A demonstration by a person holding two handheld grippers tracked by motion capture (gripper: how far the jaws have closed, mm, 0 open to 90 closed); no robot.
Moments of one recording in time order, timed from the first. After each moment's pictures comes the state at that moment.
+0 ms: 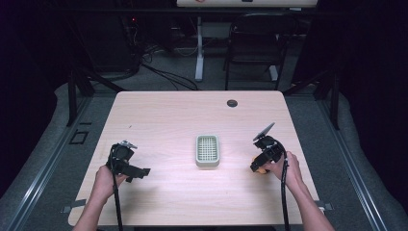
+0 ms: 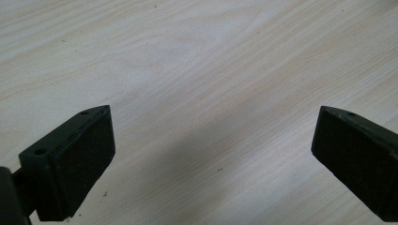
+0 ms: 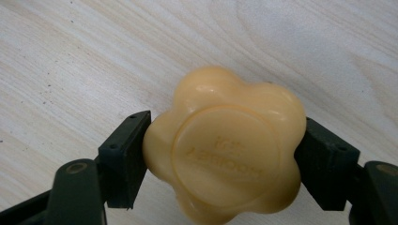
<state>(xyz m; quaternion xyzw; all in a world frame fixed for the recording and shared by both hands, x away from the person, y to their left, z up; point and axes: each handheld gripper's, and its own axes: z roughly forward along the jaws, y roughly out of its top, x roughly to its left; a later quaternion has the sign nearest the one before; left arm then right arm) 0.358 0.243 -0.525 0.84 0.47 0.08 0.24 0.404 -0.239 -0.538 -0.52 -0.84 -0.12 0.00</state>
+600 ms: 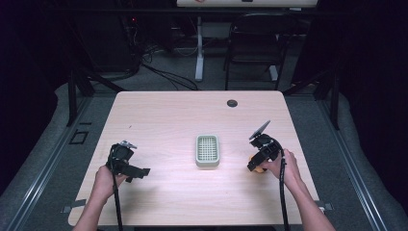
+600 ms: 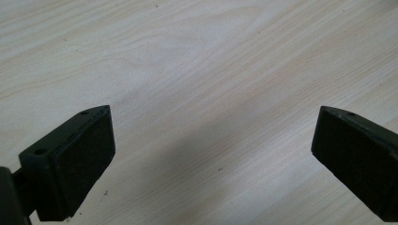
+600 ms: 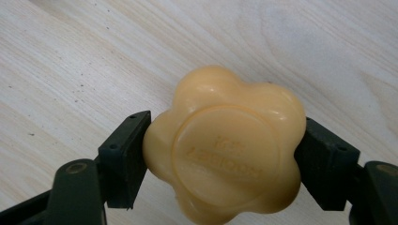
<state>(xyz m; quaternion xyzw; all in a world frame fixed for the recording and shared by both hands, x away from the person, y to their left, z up) 0.358 0.243 -0.525 0.84 0.47 0.08 0.24 0.404 -0.225 -0.522 -0.49 -0.87 -0.10 0.01</state>
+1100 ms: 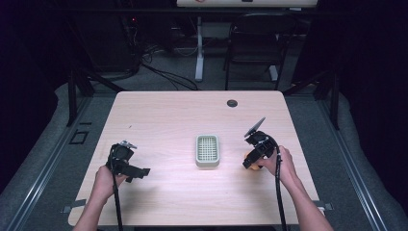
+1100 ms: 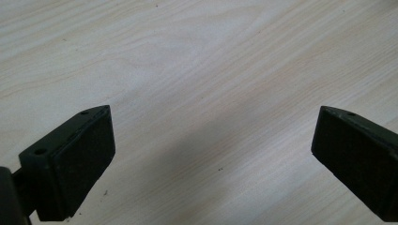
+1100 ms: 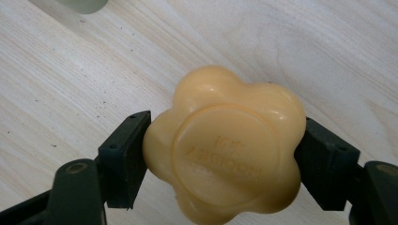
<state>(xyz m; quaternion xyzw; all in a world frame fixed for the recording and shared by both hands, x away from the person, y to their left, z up) 0.358 0.243 -0.526 0.84 0.47 0.08 0.24 0.410 -0.210 -0.516 -0.48 -0.87 -0.11 0.01</state>
